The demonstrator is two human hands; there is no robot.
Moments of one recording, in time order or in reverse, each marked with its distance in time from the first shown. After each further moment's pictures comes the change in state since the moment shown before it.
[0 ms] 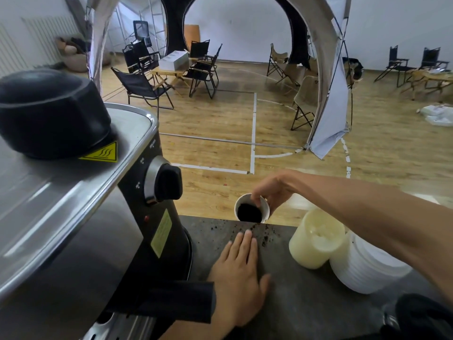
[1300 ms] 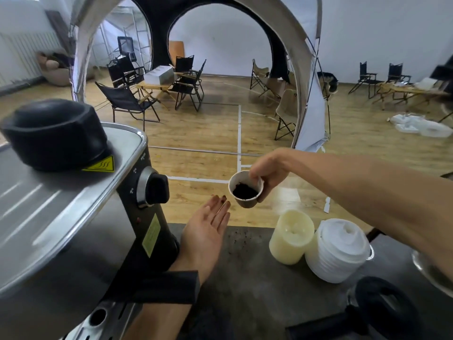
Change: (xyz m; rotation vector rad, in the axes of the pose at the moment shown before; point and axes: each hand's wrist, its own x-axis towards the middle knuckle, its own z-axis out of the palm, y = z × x) left_hand 0.048 -0.026 -0.032 -2.377 0.295 -0.357; right_hand -0.088 -0.021 -0.019 -0.042 0.210 -0.087
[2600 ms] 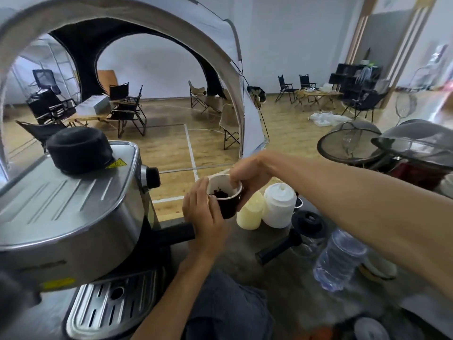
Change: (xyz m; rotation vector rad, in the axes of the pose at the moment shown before) left_hand -0.093 -0.015 0.019 1.251 -0.158 1.027; right_hand -0.162 0.030 0.100 0.230 0.091 -0.005
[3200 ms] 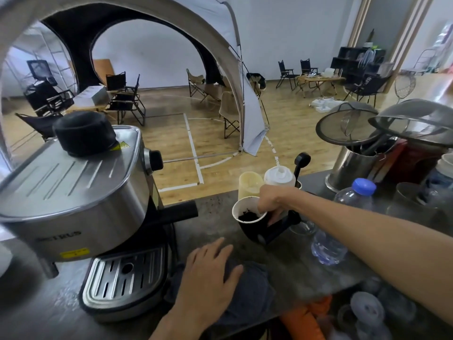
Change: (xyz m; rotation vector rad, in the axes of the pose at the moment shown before) left_hand -0.113 -0.015 -0.068 0.555 -0.747 0.124; right_hand -0.005 0.103 0.056 -0.316 0.434 0.122
